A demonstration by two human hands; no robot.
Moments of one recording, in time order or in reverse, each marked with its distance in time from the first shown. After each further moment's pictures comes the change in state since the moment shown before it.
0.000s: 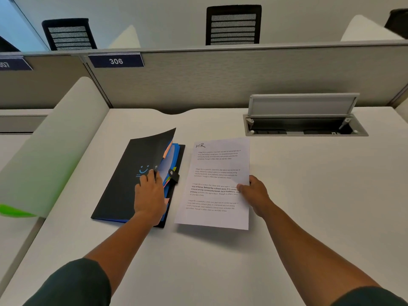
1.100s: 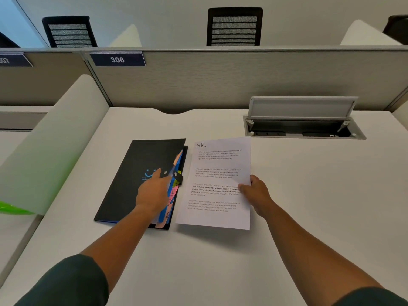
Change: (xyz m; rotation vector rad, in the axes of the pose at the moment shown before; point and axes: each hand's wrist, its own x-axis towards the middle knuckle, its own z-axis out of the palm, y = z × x) left_hand 0.006 0.002 -0.020 -0.307 -0.111 0.070; right_hand -0.001 -0.002 -0.005 -0.027 0.005 -0.008
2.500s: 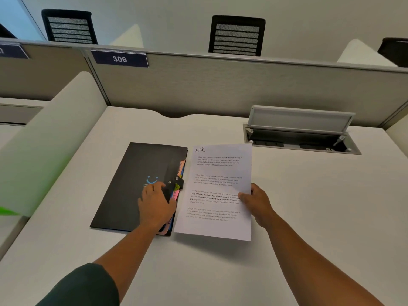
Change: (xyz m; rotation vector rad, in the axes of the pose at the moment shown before) left_hand 0.008 0.005 0.054 -0.478 0.139 -0.262; right_hand 0.002 -0.004 -0.004 -0.029 -0.010 -0.021
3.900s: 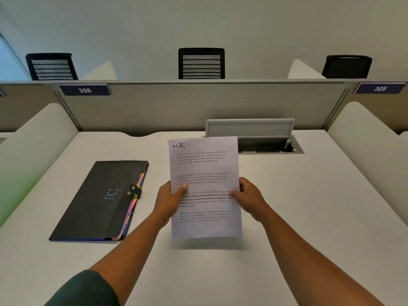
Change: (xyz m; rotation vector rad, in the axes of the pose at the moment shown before) left_hand -0.088 0.190 0.011 -0.918 -0.262 0.073; right_hand -0.041 0.010 -0.160 -0.068 -0.043 -0.206
